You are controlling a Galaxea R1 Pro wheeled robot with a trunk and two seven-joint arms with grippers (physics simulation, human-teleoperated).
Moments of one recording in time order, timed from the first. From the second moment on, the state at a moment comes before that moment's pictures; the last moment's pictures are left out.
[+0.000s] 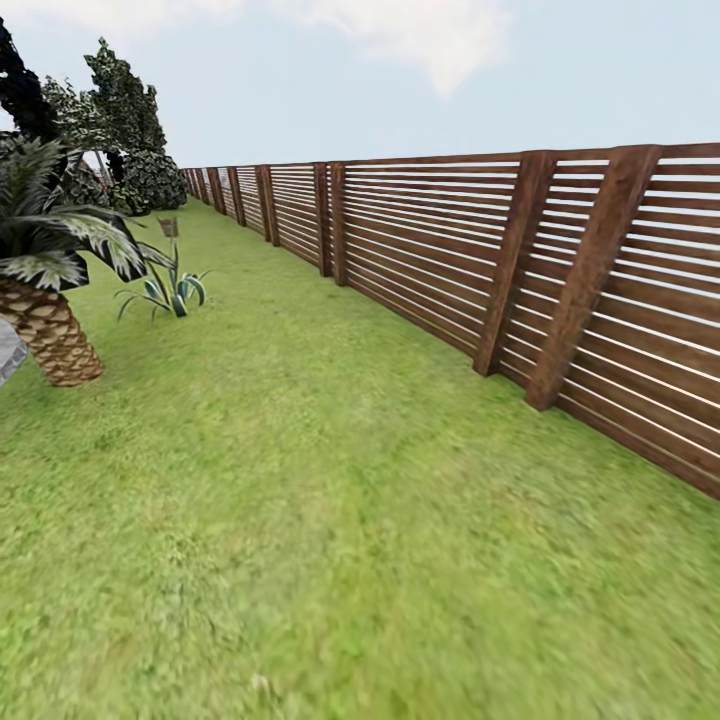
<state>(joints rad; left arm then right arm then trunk) 0.00 0.02 0.00 -0.12 0.00 0.00 0.00 -0.06 -0.02 0.04 0.00 0.19 -0.20 -0.01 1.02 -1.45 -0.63</state>
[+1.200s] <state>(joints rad) 0.00 0.02 0.00 -0.12 0.00 0.00 0.00 -0.06 -0.02 0.04 0.00 0.19 -0.20 -0.01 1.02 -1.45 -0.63</state>
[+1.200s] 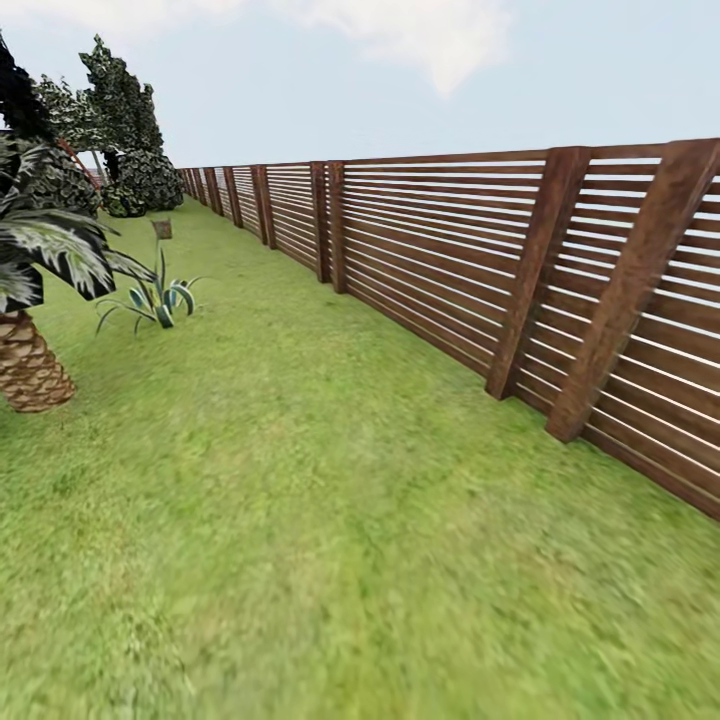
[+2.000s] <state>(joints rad) 0.00 0.02 0.00 -0.12 0.00 0.00 0.00 -0.06 -0.02 0.04 0.00 0.19 -0.20 -0.01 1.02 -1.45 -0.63</state>
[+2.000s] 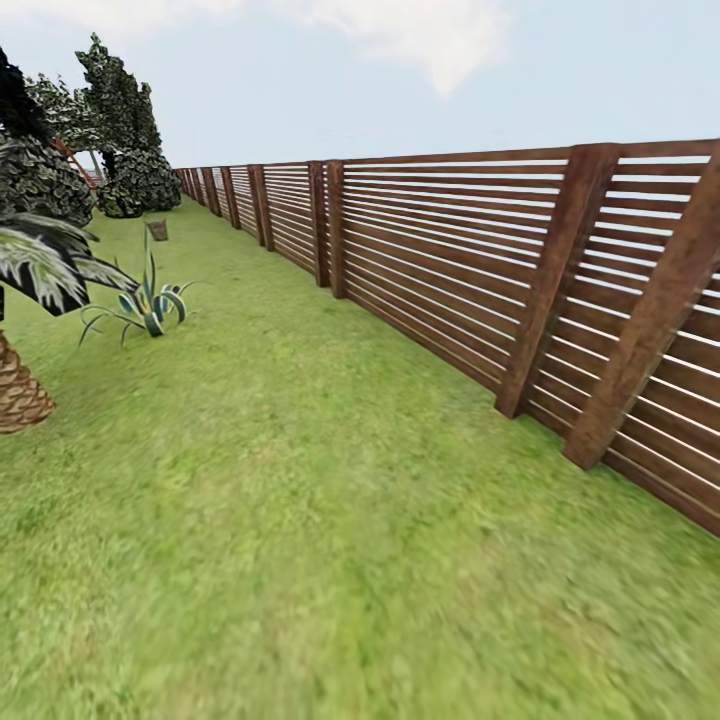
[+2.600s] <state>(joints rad) 0.00 0.02 0.00 -0.12 0.00 0.00 0.00 -0.06 -0.02 0.04 0.00 0.19 -0.20 -0.01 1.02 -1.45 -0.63</state>
